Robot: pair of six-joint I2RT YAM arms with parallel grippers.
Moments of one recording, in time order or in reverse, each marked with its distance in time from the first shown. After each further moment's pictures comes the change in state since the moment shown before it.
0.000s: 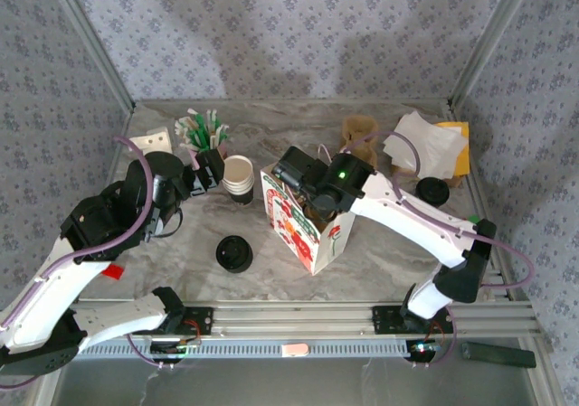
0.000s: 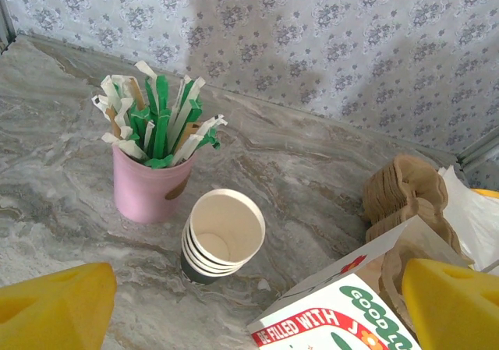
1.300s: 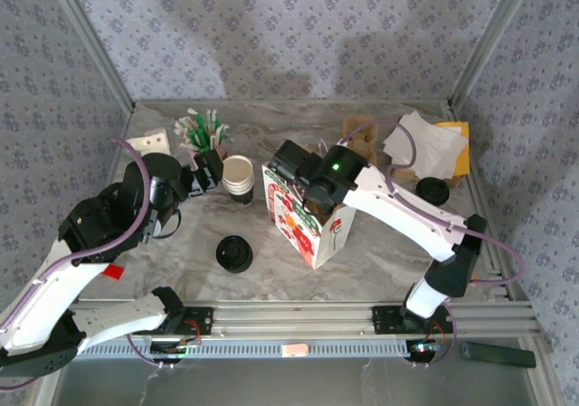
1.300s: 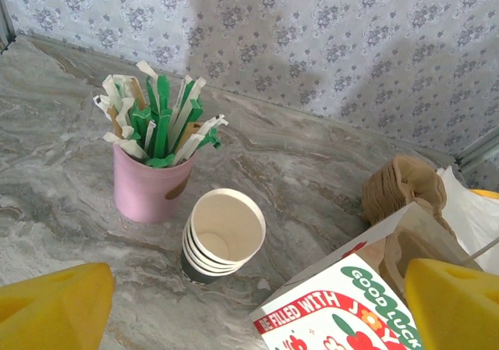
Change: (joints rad) left arm 0.000 -0.011 -0.008 0.000 0.004 0.000; right arm -0.023 0.050 0.080 -0.056 0.083 -0.076
